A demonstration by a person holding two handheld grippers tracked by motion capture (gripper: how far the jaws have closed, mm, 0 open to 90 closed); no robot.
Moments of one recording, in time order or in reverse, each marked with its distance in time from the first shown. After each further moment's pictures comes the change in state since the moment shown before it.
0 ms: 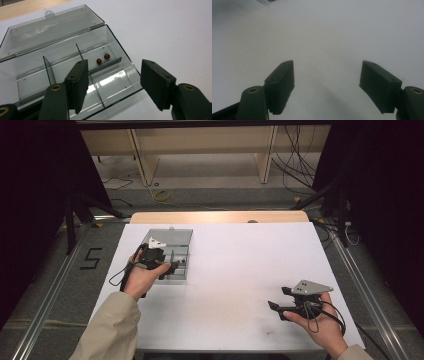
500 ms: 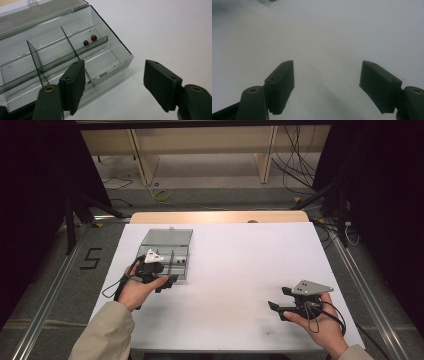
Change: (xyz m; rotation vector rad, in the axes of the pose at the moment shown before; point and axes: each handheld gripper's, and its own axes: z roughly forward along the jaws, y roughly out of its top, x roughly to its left) left arm -0.009 -0.035 -0.010 -0.001 -0.065 0.070; right arm 0.000 0.000 -0.001 -0.002 0.003 0.000
